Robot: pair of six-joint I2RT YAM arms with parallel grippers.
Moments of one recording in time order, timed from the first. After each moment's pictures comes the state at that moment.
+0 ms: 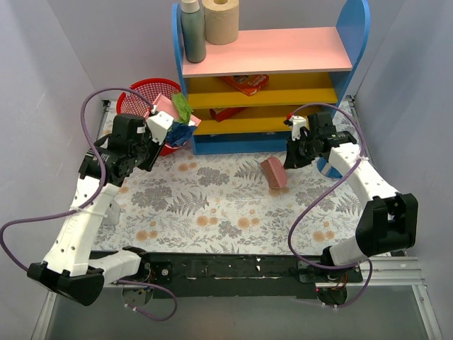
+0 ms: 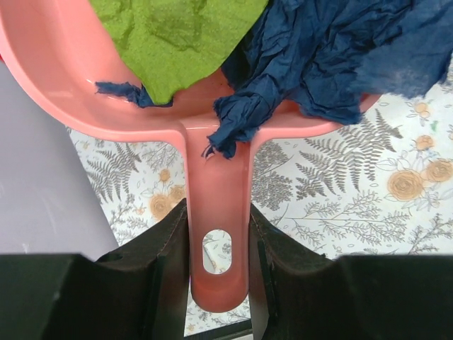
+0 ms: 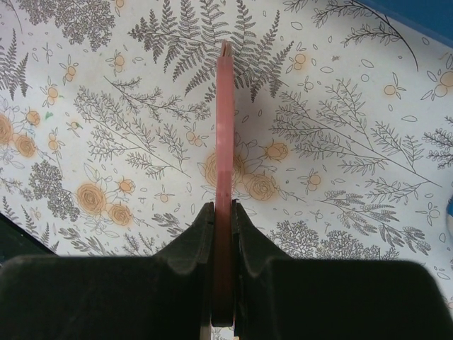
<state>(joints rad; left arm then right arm) -0.37 1.13 1.45 -1.05 -0.12 0.32 0.24 1.46 1.20 -0.74 -0.39 -0.14</state>
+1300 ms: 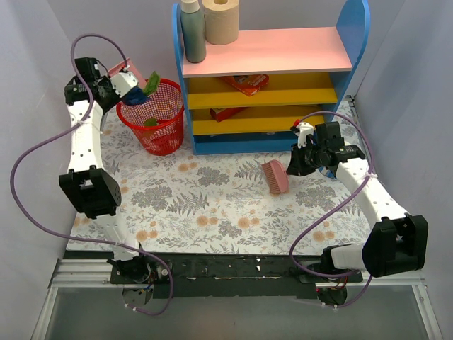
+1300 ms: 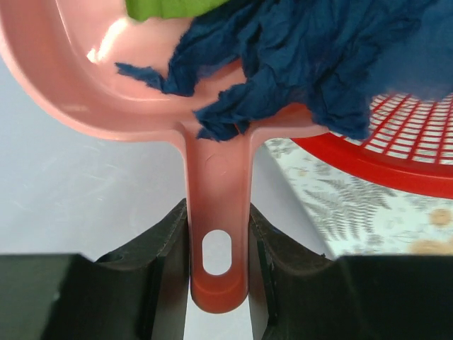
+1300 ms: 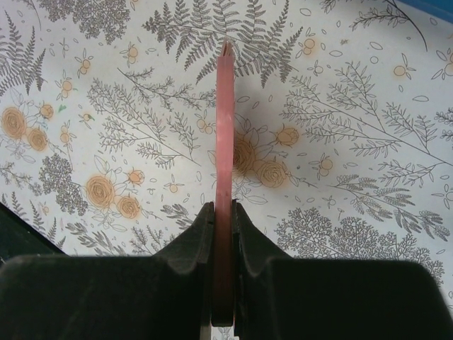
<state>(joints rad) 0.19 1.90 2.14 -0.99 0.03 1.02 0.21 1.31 1.06 -0.67 -0.43 -0.11</state>
